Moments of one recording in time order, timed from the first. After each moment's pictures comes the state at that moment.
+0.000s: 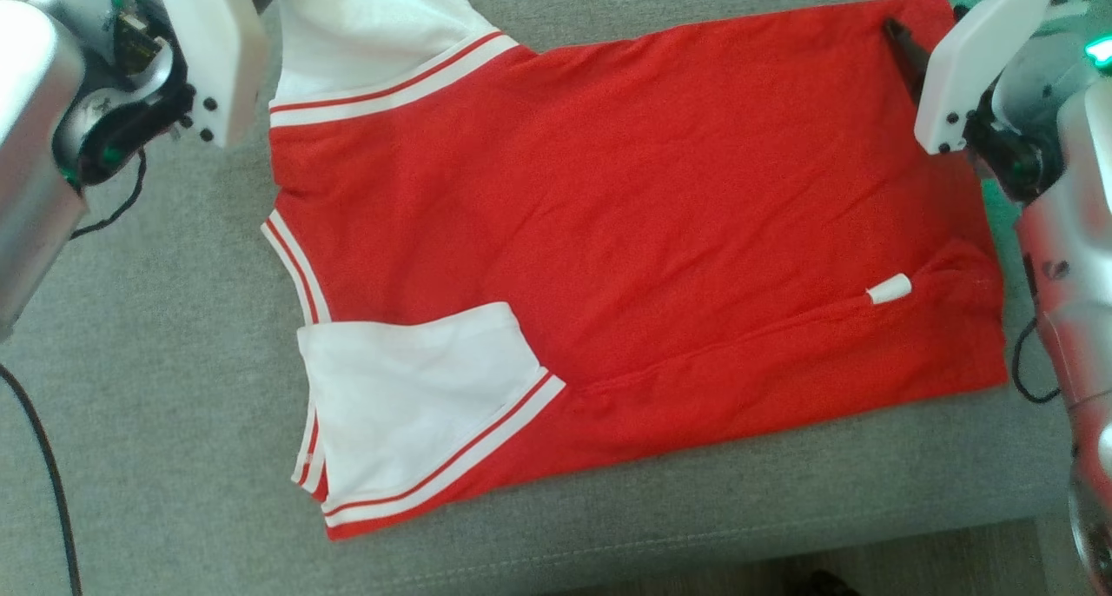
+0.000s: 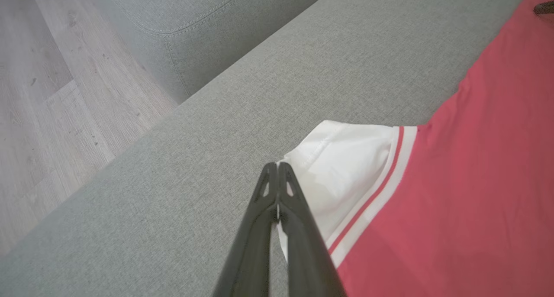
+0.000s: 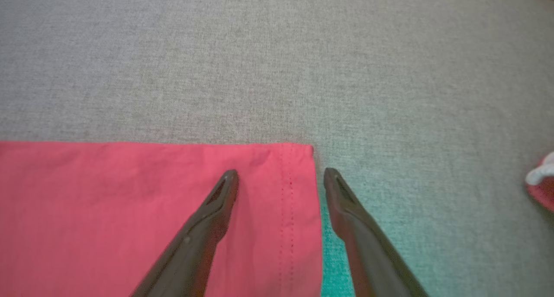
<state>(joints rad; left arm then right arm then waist) -1.21 0.62 -1.04 0.42 -0.82 -0.11 0.37 -0.94 -0.26 0.19 0.79 0.25 0.13 0.51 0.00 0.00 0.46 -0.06</state>
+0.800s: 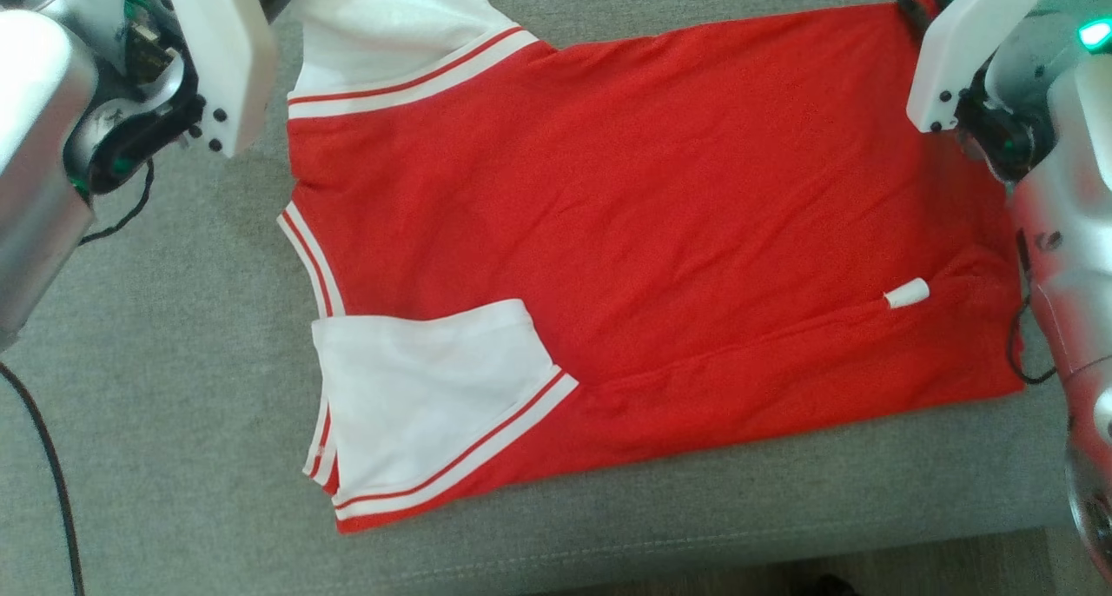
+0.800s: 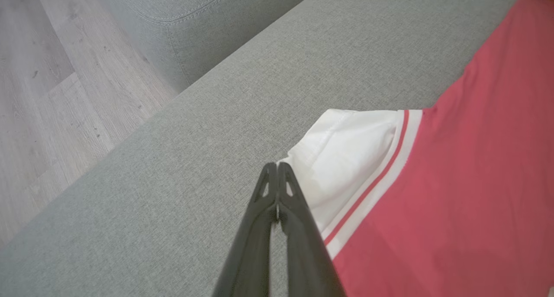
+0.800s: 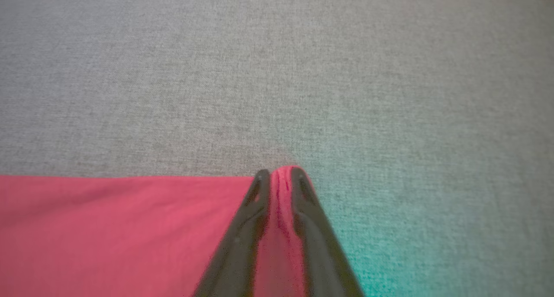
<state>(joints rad) -1.21 0.63 -1.06 0.40 -0.82 -0.10 0.38 -1.04 -0.24 0.22 0.94 0.27 0.13 0.43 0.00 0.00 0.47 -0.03</state>
